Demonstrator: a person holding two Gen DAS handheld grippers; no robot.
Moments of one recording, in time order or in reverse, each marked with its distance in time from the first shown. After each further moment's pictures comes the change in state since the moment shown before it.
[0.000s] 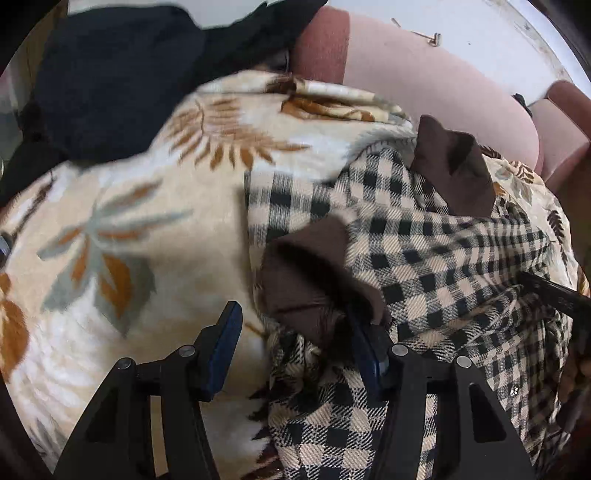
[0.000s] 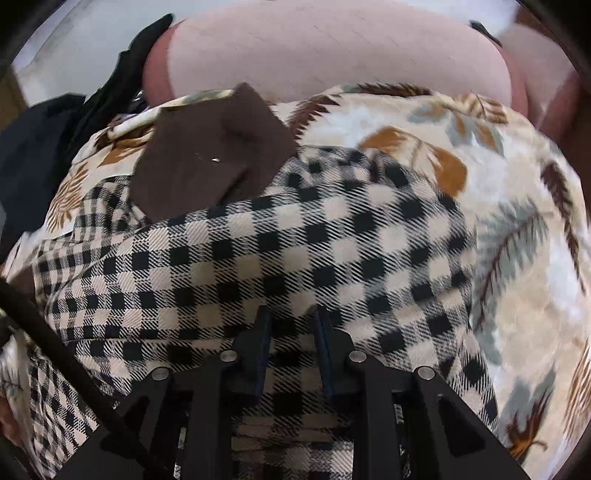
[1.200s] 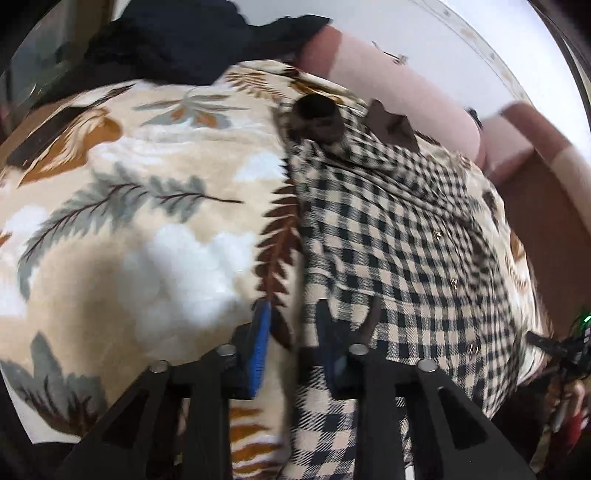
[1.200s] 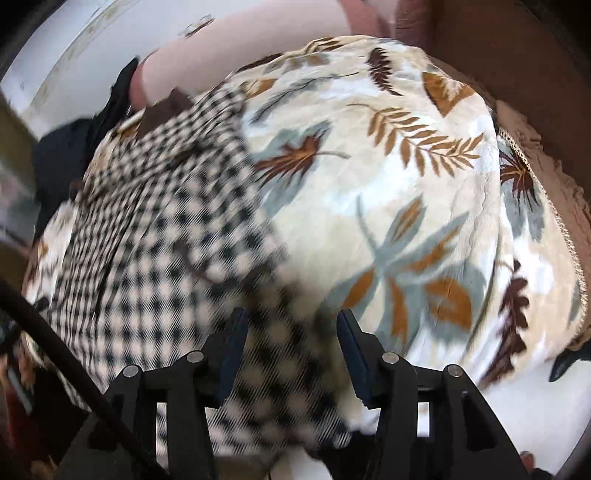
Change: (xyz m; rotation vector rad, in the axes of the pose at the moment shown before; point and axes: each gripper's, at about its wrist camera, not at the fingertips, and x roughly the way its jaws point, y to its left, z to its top) left arm -0.147 0.051 -0.191 -0.113 -0.012 -0.176; right arm -0.191 -0.190 -0.251 0.247 0.036 0.109
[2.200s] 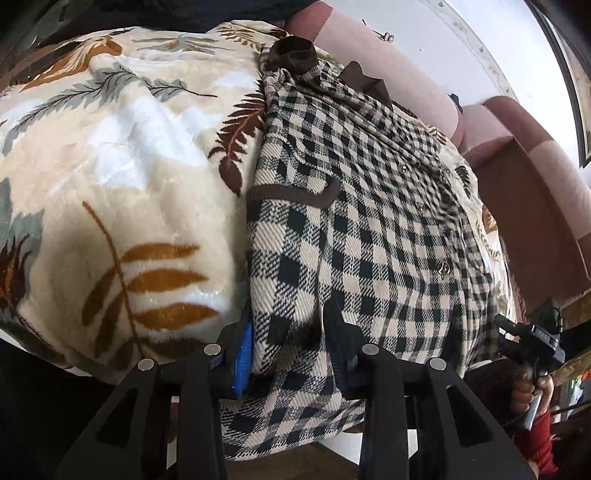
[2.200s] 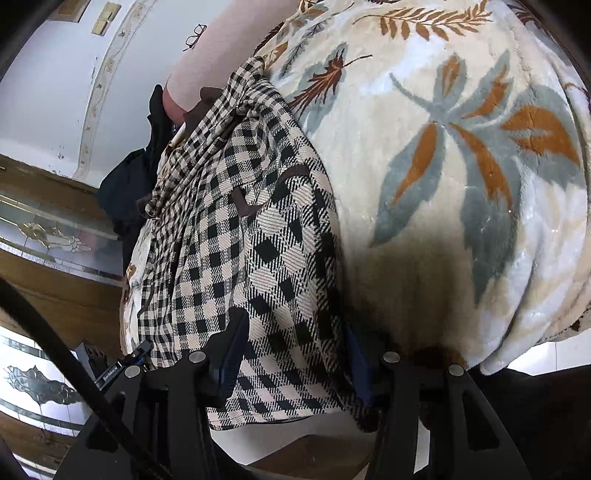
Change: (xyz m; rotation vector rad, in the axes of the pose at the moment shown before) left arm 0.000 -0.020 -0.090 -0.034 0.090 -0.122; right arm 0.023 0.002 -0.071 0.177 0.084 0.405
